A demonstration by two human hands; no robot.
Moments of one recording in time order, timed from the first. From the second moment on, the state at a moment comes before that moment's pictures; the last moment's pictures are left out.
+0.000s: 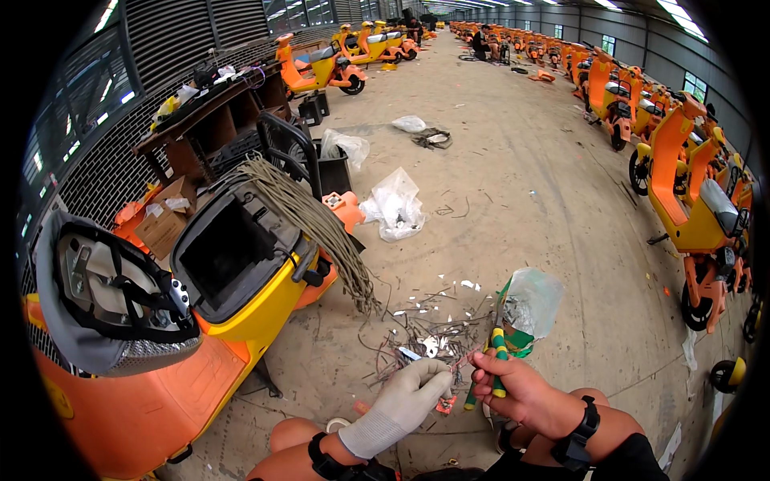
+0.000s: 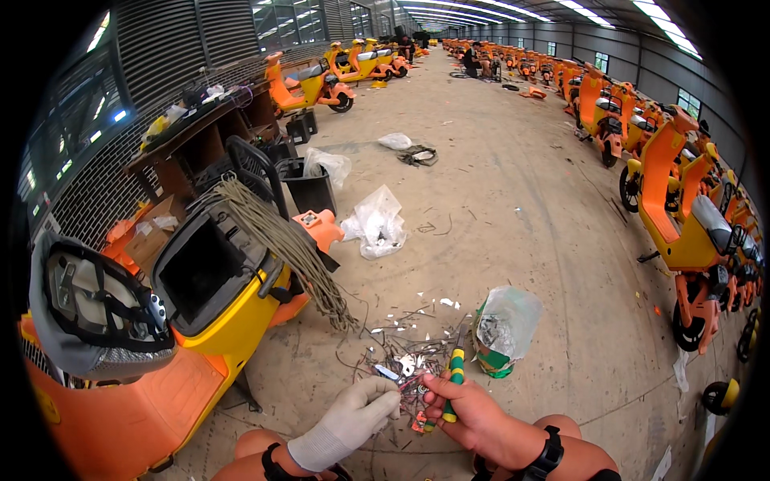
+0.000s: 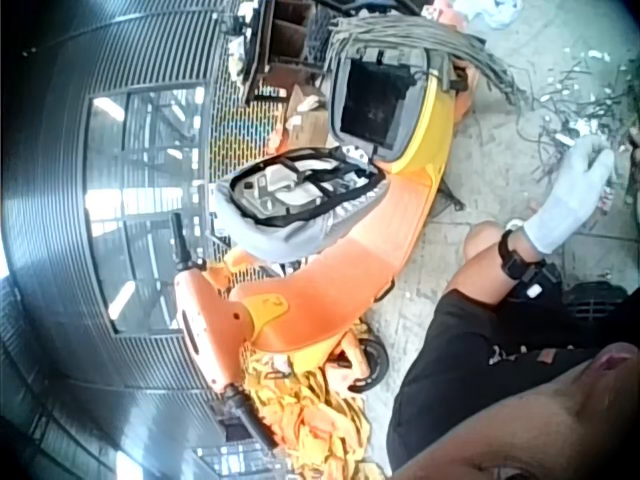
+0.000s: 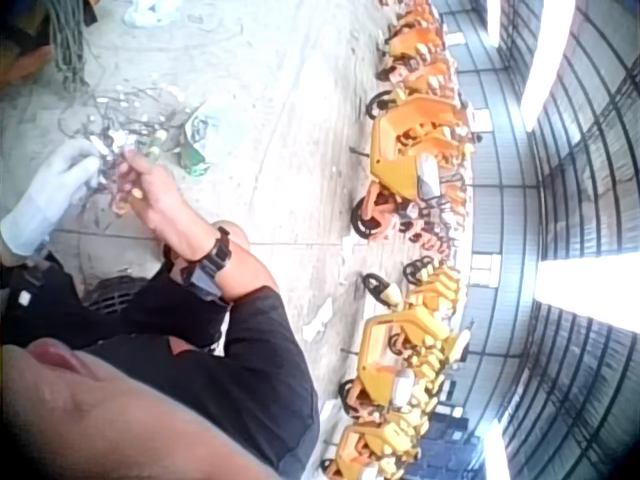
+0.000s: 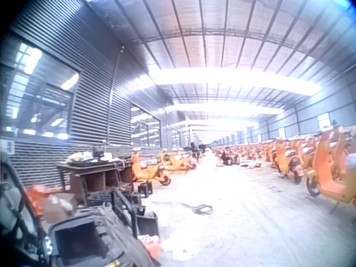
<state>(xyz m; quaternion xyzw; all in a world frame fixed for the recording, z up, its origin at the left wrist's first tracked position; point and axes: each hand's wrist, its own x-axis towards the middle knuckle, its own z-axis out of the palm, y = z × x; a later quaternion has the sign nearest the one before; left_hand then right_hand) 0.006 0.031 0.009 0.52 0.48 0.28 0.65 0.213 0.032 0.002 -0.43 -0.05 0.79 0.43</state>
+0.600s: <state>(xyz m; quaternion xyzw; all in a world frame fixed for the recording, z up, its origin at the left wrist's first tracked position) -0.002 0.035 0.021 0.50 0.48 0.30 0.66 0.227 0.045 0.012 -0.40 -0.03 0.77 0.49</state>
